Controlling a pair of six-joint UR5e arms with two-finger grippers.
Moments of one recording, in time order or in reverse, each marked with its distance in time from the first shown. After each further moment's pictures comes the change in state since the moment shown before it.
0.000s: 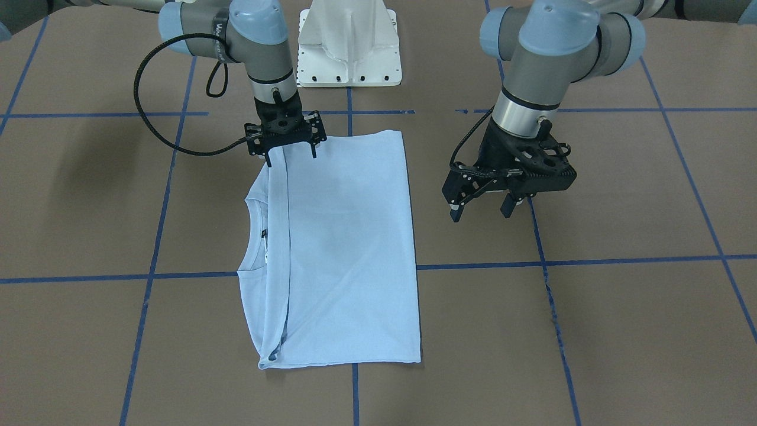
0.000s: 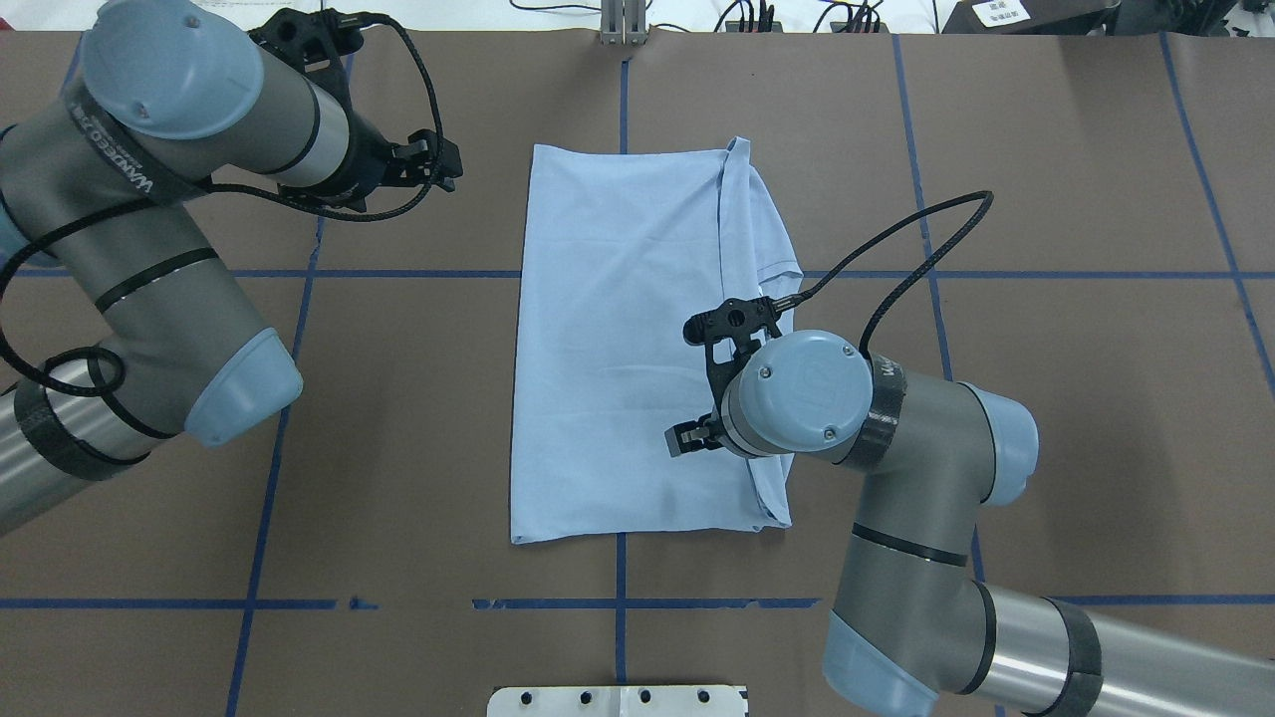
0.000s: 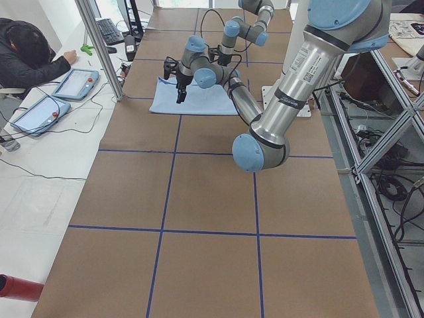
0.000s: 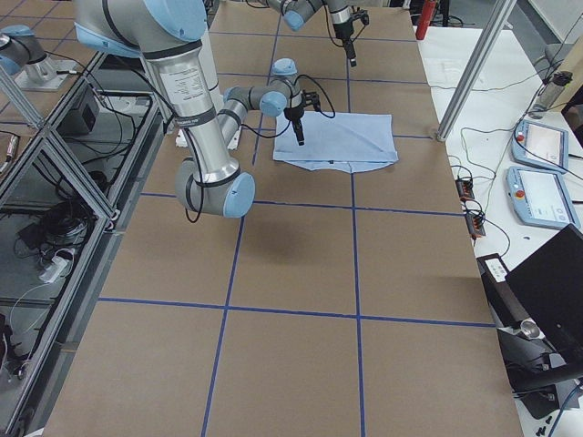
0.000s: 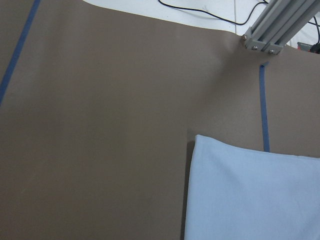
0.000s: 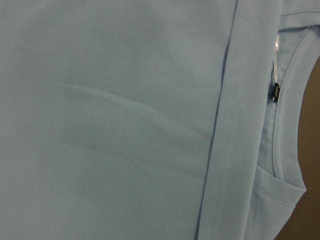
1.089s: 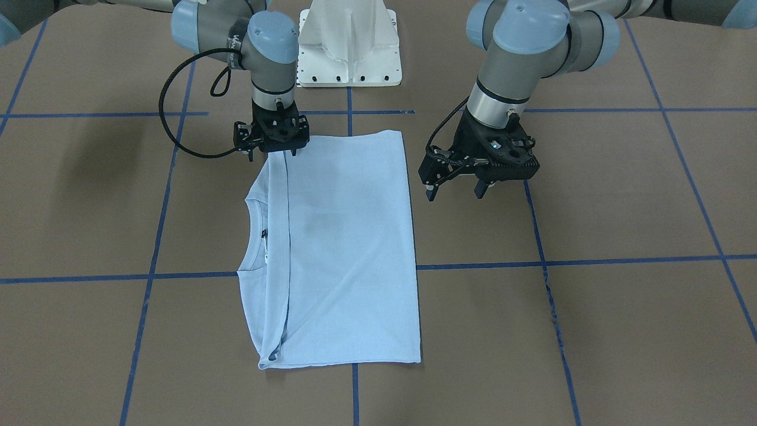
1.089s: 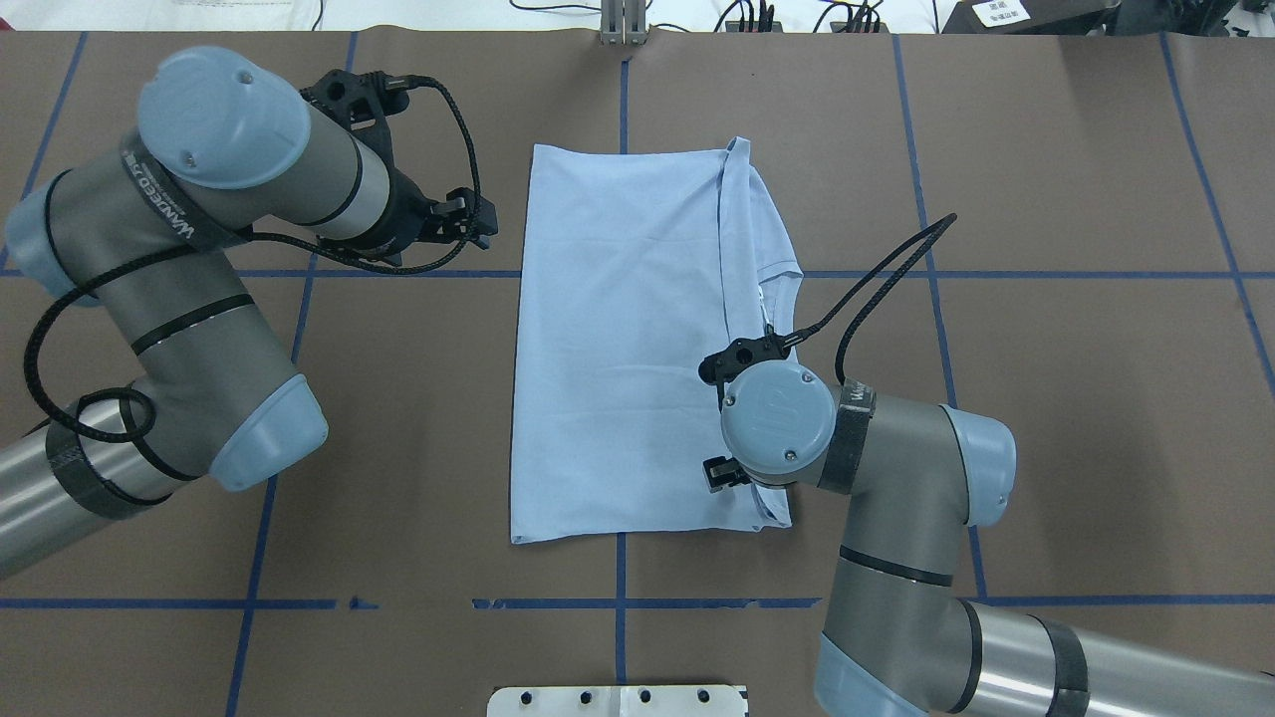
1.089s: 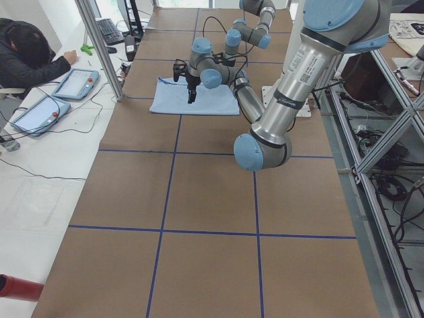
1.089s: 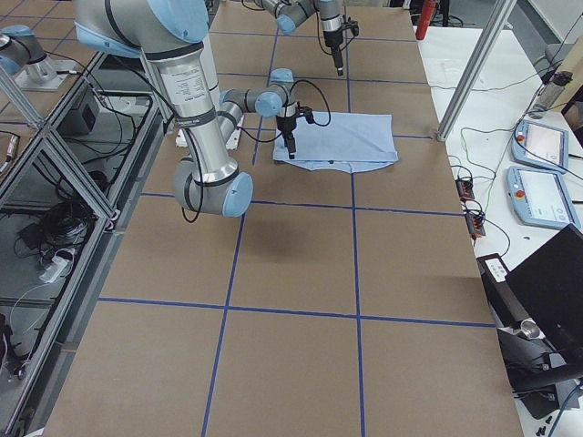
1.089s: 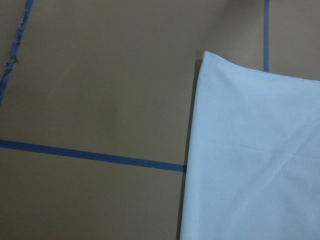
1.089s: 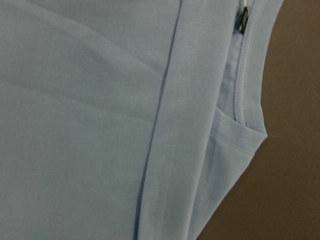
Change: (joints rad) left arm 0.068 -0.003 -0.005 0.002 -0.037 -0.007; right arm -0.031 0.004 -0.027 -0.194 -0.003 -0.017
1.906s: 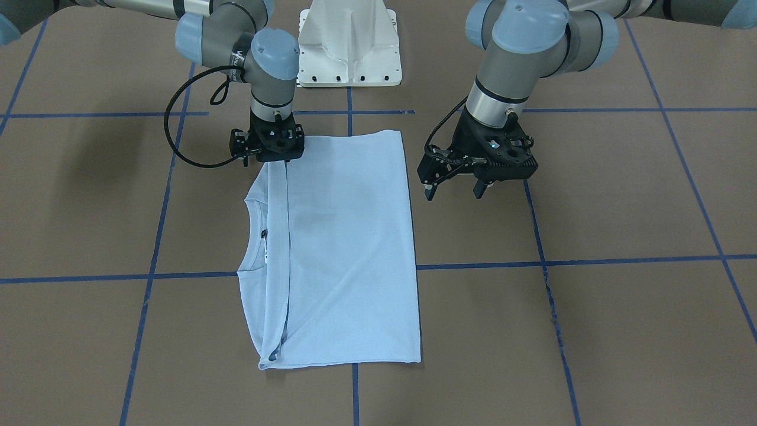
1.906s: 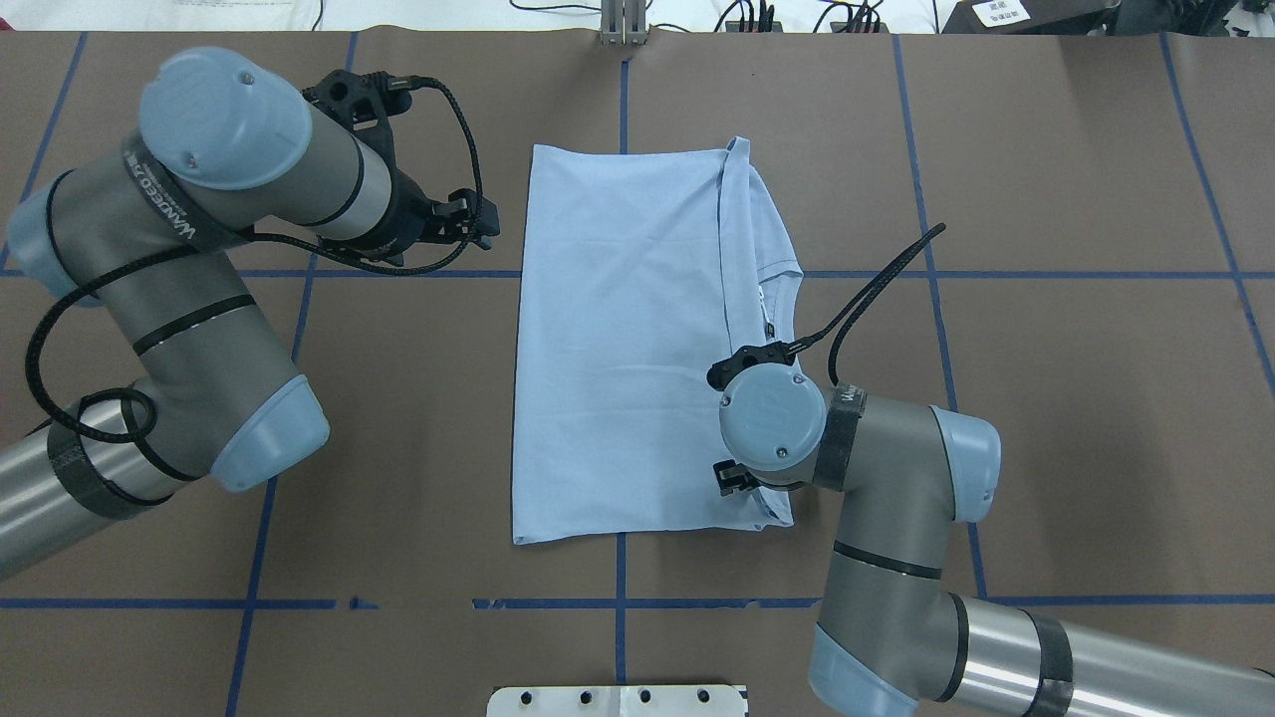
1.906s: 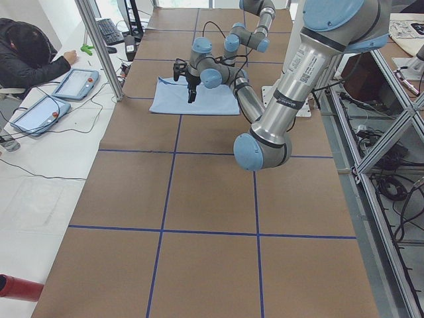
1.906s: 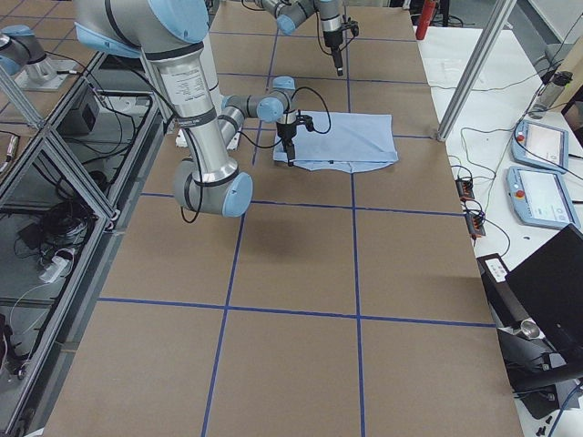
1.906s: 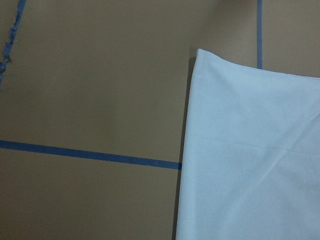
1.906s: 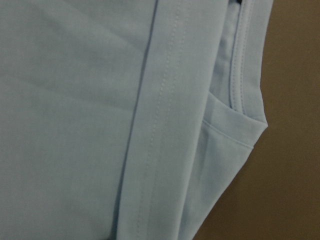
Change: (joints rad) left arm 0.001 0.000 0.001 -0.003 0.000 0.007; right arm 0.005 -0.003 -0.049 -0.006 0.013 0.000
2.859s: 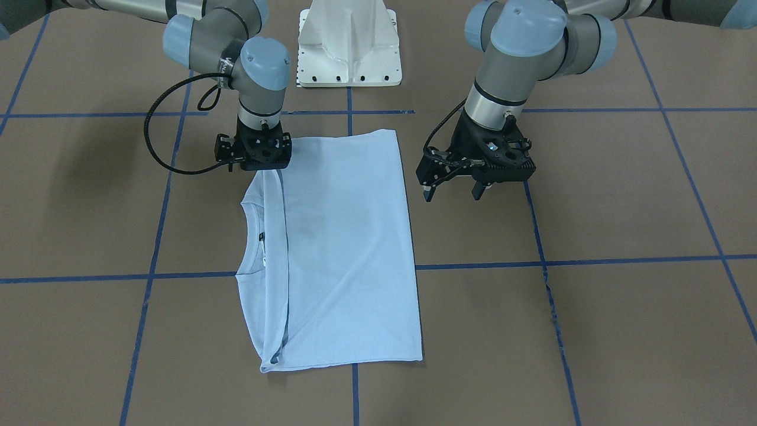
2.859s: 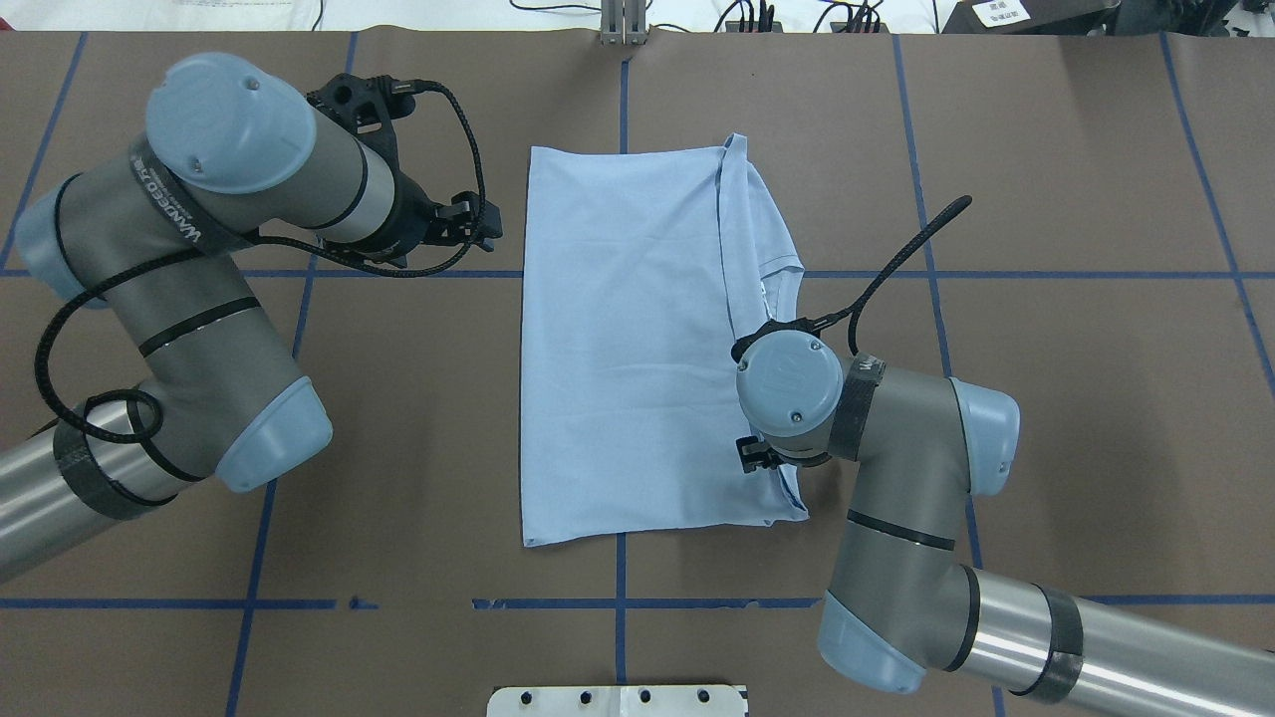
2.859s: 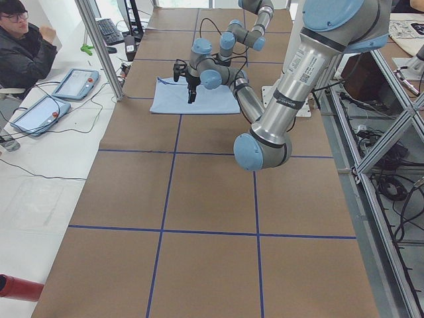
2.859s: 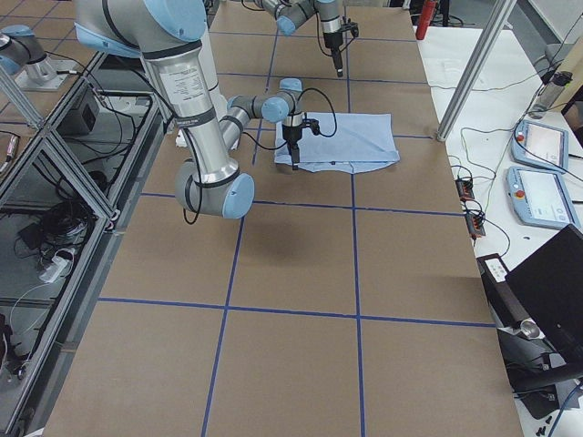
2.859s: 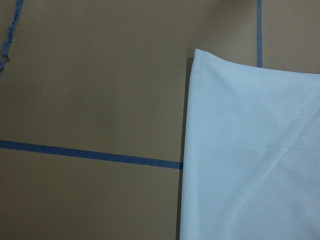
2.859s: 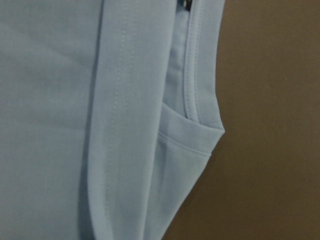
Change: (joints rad) left arm 0.004 0.000 0.012 -0.018 0.001 0.000; right arm 0.047 -0.005 0.003 -0.054 0.017 -0.007
